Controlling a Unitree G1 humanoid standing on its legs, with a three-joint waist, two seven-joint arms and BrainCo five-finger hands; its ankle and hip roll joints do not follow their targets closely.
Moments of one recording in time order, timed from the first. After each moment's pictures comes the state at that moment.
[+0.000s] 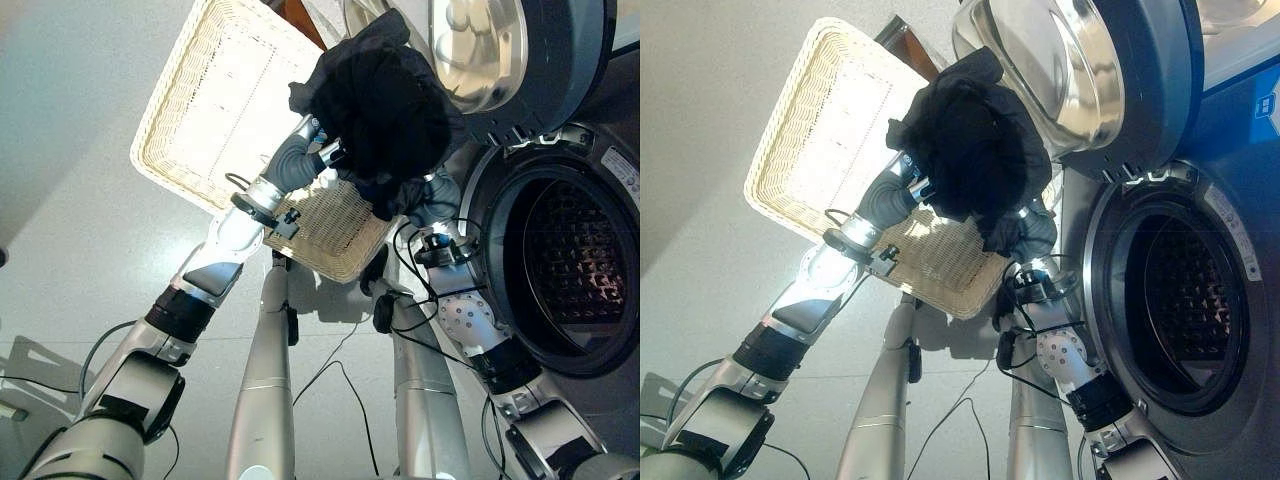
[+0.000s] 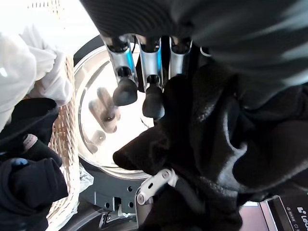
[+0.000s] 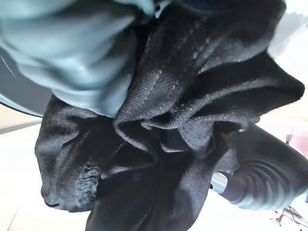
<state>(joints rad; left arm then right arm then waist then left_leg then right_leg) -0.76 0.52 -0.37 0.10 -0.10 -0.40 -0.04 -0.53 -0.33 0.31 0.01 1.18 -0.35 0.30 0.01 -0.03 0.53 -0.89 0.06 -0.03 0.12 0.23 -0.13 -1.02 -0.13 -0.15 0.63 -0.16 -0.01</state>
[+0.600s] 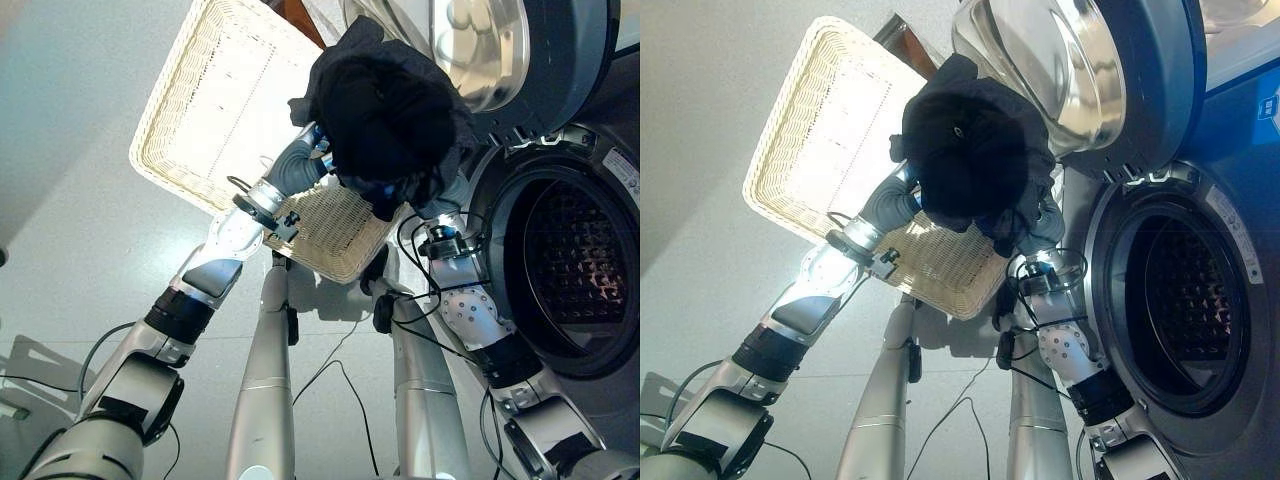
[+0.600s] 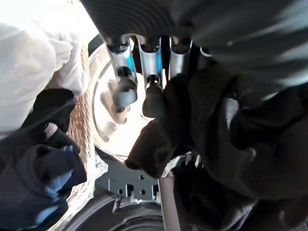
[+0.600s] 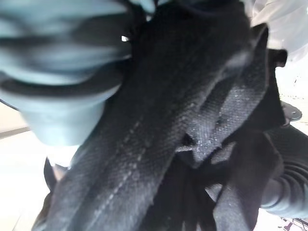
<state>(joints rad) -0.76 0.52 -0.38 0.10 -0.10 -0.34 -0.10 -0.55 -0.33 0.29 0.00 1.18 -0.34 0.29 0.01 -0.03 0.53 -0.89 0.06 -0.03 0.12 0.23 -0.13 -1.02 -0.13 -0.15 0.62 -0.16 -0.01</state>
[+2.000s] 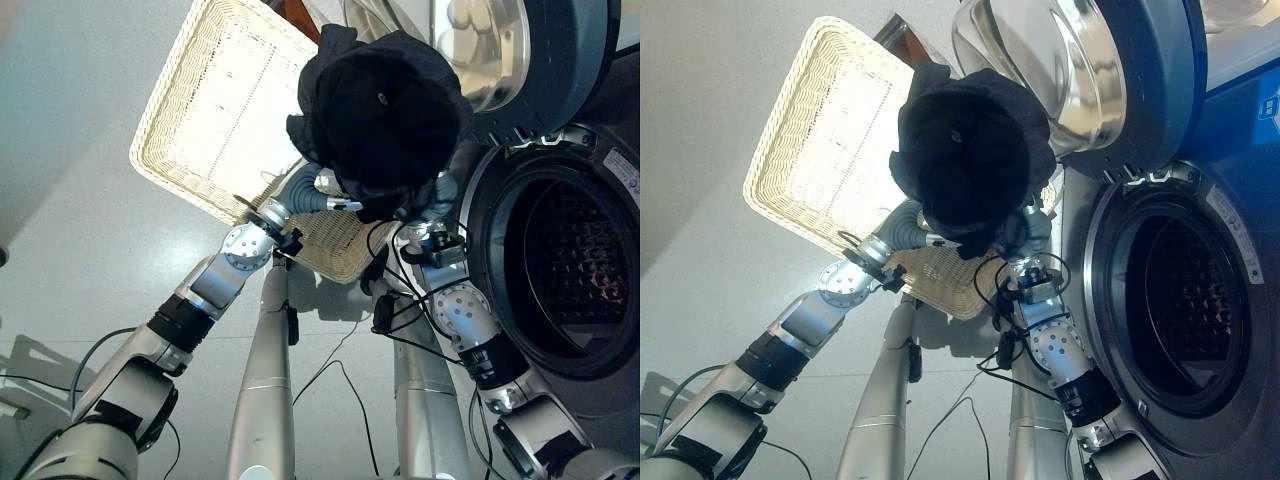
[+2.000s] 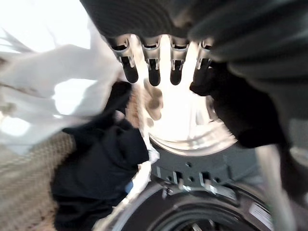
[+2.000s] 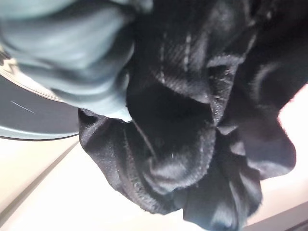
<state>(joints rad) -0.70 0.55 -0.47 0.18 0.00 -0.26 0.09 -0.56 -0.25 0.33 0.00 1.66 -0.19 0.60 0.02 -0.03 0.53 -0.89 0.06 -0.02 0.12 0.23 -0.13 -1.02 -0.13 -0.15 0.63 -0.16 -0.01</state>
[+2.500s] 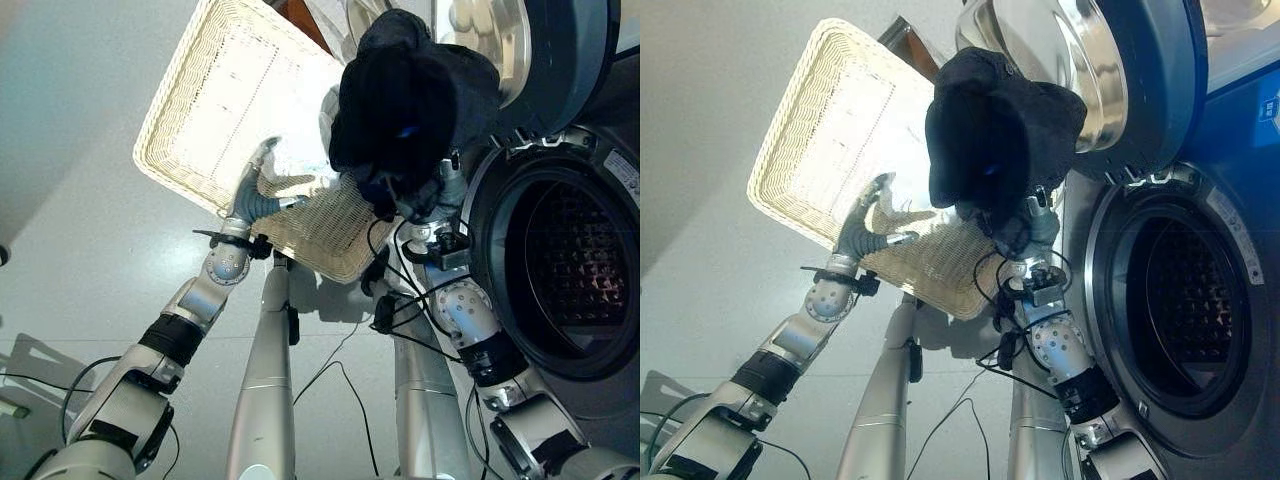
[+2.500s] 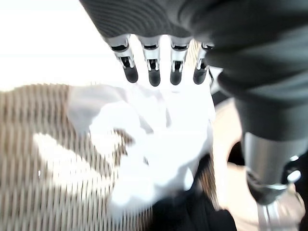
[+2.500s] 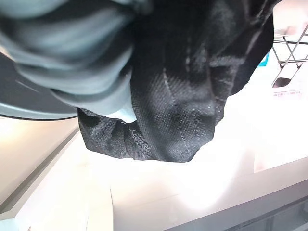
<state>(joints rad) -0.63 0.54 -0.37 0.39 -0.04 -0.32 0.43 -0.57 -0.25 0.28 0.02 1.66 -0.15 0.71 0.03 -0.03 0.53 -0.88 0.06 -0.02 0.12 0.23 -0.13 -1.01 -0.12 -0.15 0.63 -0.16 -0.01</state>
